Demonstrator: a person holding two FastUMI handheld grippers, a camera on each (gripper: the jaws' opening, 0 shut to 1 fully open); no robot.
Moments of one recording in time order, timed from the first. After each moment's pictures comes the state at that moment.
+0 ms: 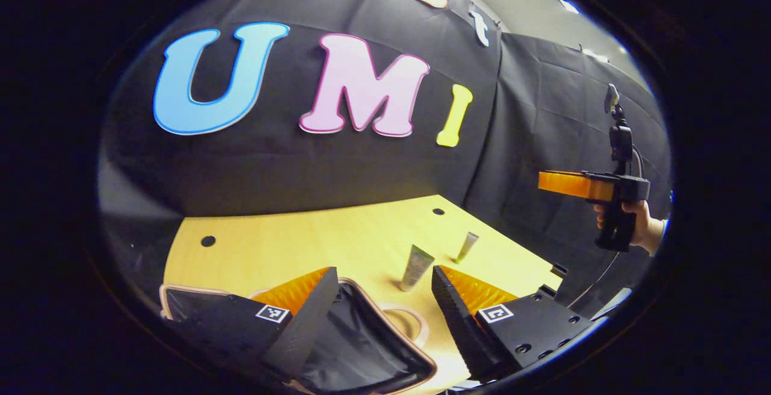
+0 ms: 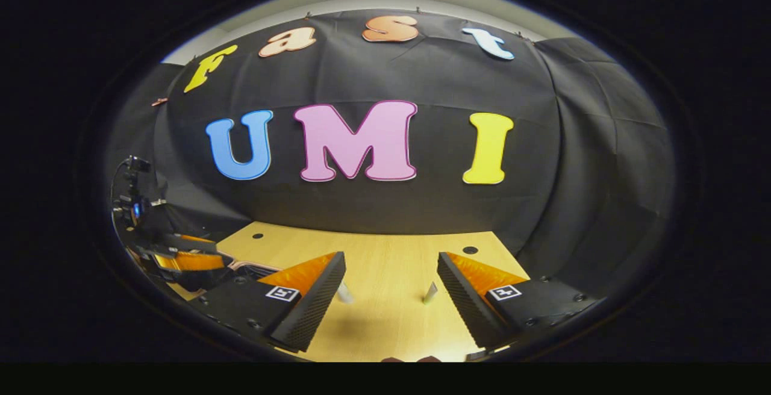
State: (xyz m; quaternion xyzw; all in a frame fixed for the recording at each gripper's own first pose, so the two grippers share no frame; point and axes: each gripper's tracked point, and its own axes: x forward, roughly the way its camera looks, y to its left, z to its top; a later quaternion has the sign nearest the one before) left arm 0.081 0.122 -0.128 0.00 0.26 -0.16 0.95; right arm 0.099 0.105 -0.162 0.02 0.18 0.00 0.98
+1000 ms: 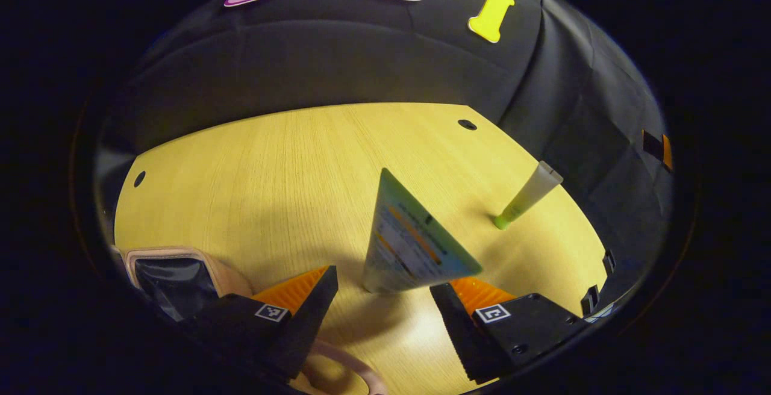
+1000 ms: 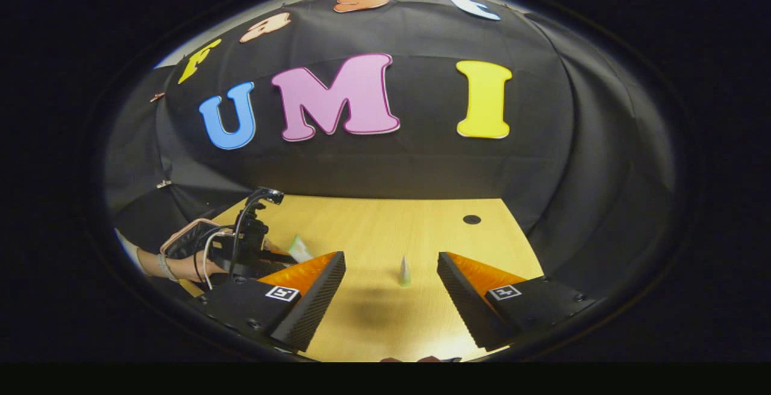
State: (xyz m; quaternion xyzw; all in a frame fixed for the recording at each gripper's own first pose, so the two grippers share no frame) left arm 0.217 0.061 -0.346 0.01 0.45 -0.07 0.89; right arm 0.117 0.019 -0.286 0.05 0.29 0.06 0.95
